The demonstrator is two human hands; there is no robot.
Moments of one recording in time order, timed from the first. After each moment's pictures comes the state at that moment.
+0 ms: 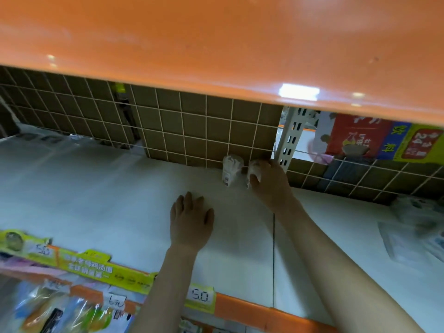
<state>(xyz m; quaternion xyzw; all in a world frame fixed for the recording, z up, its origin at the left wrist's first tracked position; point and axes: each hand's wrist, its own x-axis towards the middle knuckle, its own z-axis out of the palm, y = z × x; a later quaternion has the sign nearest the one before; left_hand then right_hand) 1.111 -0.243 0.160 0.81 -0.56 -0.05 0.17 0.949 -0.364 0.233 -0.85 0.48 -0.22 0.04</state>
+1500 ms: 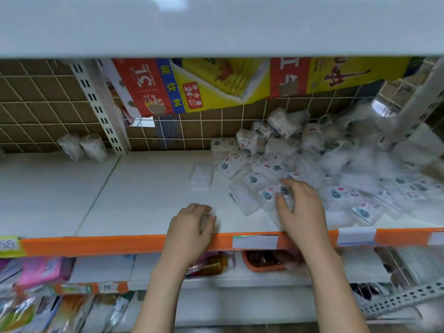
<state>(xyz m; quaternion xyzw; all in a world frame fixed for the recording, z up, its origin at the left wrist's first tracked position) 0.688 -0.159 0.217 0.67 -0.68 -0.17 0.25 0.462 -0.197 0.237 -0.68 0.63 -0.36 0.07</state>
